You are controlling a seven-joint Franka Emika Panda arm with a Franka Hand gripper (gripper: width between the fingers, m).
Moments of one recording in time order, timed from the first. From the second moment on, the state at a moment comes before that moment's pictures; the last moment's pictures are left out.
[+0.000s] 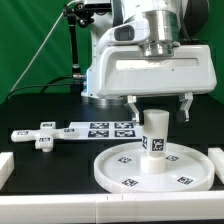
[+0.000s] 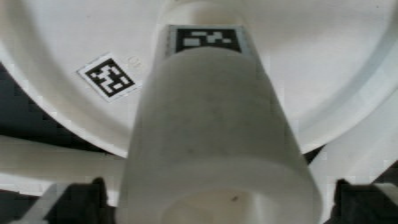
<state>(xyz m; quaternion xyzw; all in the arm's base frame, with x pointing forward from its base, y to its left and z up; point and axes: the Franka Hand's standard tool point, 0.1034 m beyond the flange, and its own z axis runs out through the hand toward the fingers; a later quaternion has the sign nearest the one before) 0.555 0.040 0.094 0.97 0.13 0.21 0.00</state>
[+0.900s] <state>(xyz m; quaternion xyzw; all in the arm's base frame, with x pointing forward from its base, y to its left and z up) 0.555 0.030 0.105 0.98 0.12 0.18 0.00</state>
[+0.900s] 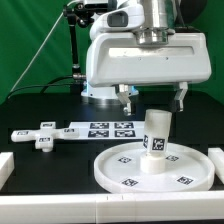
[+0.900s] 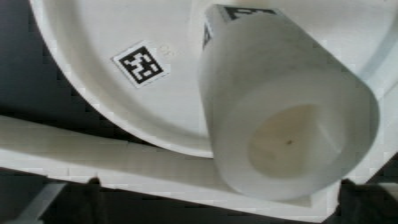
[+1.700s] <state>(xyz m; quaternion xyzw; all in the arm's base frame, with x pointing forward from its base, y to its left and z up) 0.555 0.041 0.106 0.99 0.14 0.03 -0.03</state>
